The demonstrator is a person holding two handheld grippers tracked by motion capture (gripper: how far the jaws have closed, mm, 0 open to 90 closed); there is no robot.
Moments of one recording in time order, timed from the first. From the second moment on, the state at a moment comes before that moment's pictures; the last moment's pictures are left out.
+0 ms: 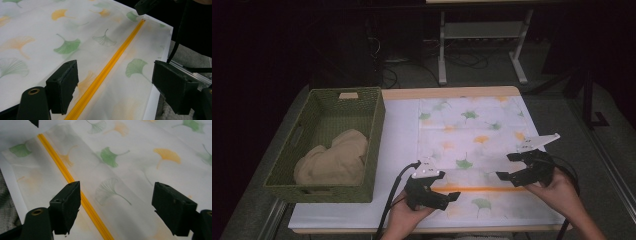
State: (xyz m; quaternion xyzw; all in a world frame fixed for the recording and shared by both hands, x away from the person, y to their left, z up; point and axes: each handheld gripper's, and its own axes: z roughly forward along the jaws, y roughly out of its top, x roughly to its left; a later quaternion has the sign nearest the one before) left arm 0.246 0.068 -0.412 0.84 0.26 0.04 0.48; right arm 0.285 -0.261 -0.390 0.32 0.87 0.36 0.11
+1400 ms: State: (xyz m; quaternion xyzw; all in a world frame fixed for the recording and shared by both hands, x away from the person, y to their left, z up) left arm 0.276 -0.057 -0.418 0.85 0.26 -0.04 0.46; right arm 0.275 -0.379 -0.422 0.53 0.80 0.28 0.03
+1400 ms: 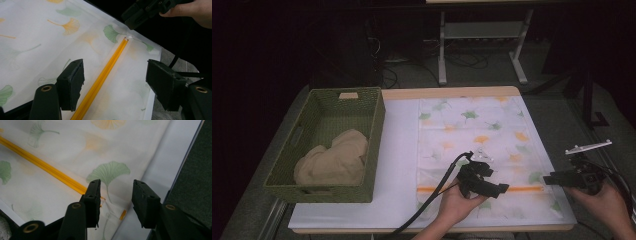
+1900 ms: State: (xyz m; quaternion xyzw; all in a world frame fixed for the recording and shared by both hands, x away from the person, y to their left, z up) left arm 0.274 -0.061 -0.423 0.85 0.27 -0.04 0.45; right arm 0.272 -0.387 -0.438 0.57 0.78 0.26 -0.01
